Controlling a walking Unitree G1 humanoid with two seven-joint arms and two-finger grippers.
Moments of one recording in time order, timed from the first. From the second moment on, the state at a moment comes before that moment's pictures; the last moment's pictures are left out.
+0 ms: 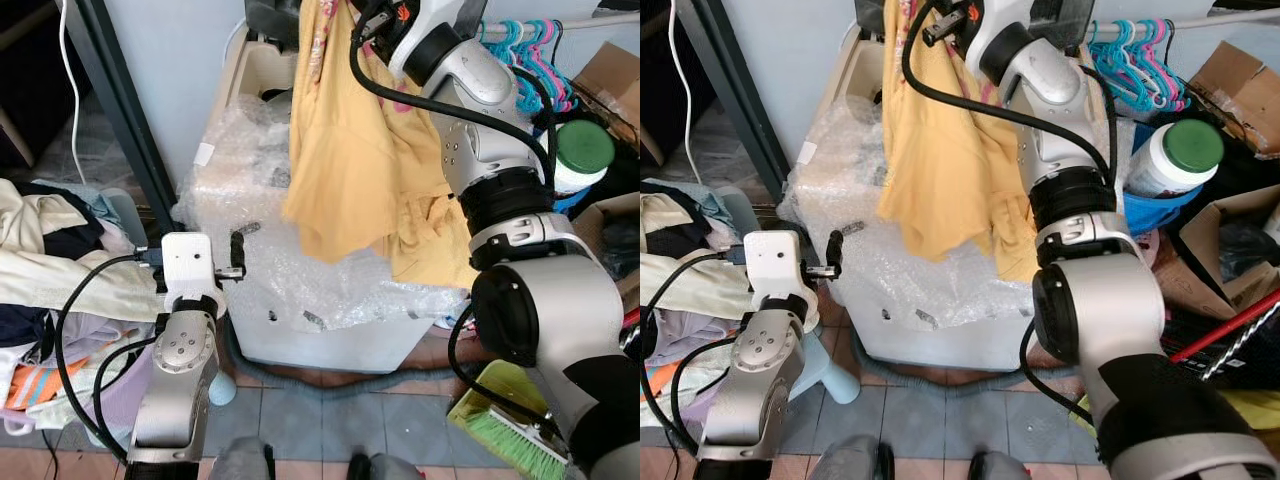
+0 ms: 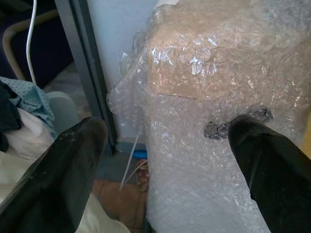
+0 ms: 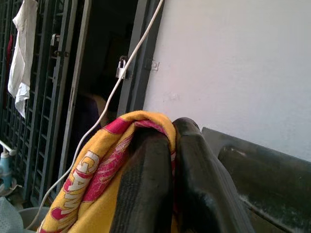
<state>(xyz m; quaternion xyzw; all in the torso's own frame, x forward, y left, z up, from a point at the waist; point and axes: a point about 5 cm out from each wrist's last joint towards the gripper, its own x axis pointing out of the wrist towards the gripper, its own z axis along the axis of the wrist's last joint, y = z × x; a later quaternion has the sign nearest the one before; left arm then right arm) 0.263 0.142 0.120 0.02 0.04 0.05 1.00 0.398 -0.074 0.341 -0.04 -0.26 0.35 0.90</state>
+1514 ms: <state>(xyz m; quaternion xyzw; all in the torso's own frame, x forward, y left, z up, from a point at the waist) 0.257 0.141 0.115 0.01 0.05 0.05 1.00 0.426 -0.136 0.270 -0.11 -0.05 0.14 0.98</state>
